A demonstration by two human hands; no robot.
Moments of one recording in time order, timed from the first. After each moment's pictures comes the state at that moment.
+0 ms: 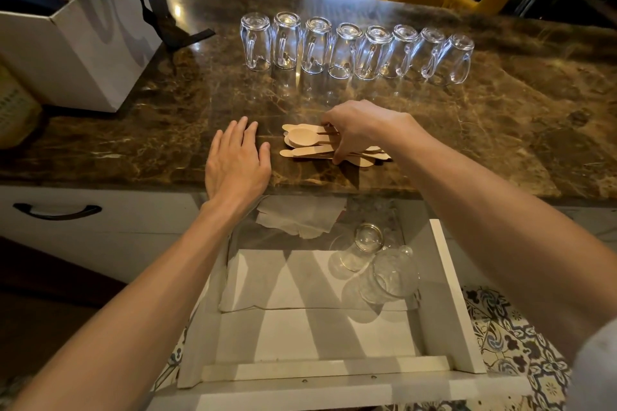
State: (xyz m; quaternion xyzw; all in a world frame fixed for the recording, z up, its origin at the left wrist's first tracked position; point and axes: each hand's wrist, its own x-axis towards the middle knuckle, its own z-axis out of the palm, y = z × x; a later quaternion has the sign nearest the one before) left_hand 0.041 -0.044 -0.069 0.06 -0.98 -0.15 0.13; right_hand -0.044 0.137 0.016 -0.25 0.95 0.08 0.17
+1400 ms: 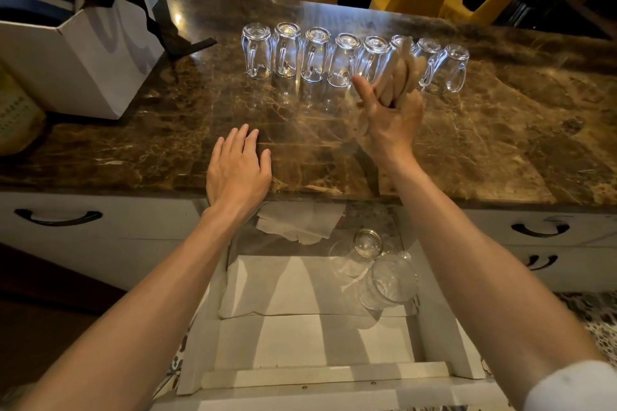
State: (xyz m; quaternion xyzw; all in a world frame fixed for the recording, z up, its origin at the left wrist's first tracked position) left_hand 0.043 -0.045 -0.068 0.06 -0.98 -0.16 0.13; right_hand -0.008 0.150 0.015 -0.02 0.79 -0.54 -0.29
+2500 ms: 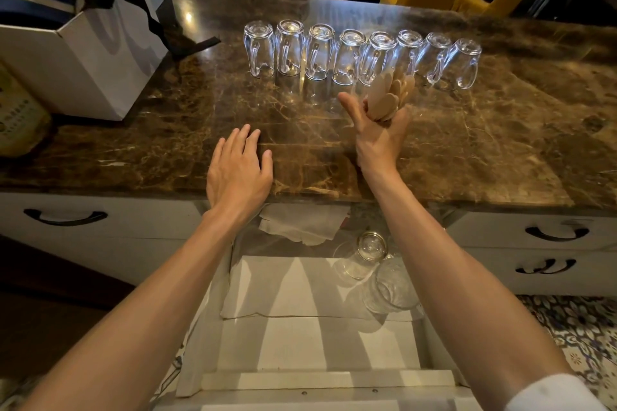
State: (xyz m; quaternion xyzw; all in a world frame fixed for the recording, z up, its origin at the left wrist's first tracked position) left_hand 0.043 -0.043 -0.067 0.07 -0.97 -0.16 0.14; right_hand -0.004 0.136 -0.016 0.03 0.74 -0.64 -0.21
